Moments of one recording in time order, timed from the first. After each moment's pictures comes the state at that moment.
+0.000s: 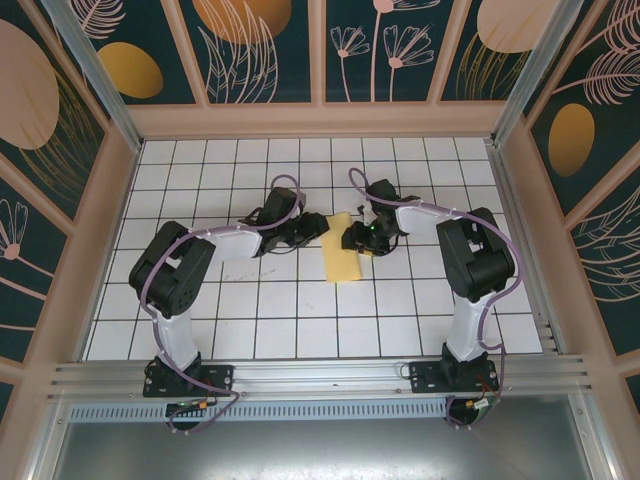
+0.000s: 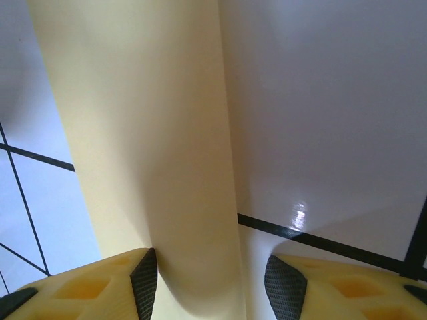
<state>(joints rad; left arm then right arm) -0.58 1.89 1.02 0.16 0.40 -1.00 0.43 1.94 1.15 -0.51 -0.43 0.44</state>
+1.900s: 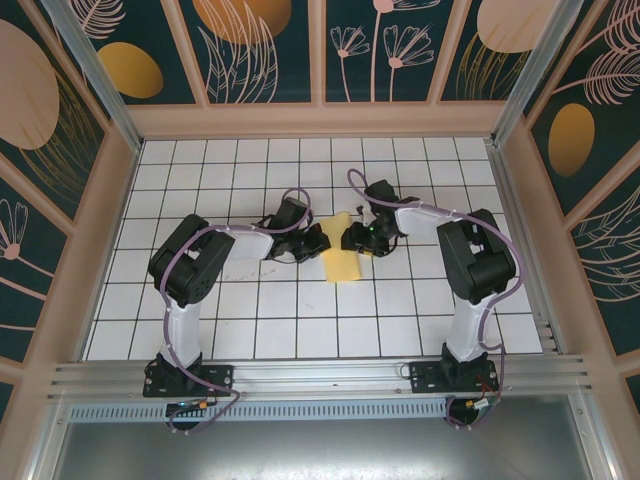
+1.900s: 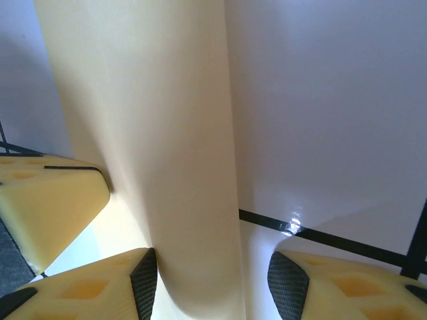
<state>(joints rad) -0.61 2.01 1.05 0.11 0.43 -1.01 0.45 1.90 1.13 -0.49 -0.40 0.44</state>
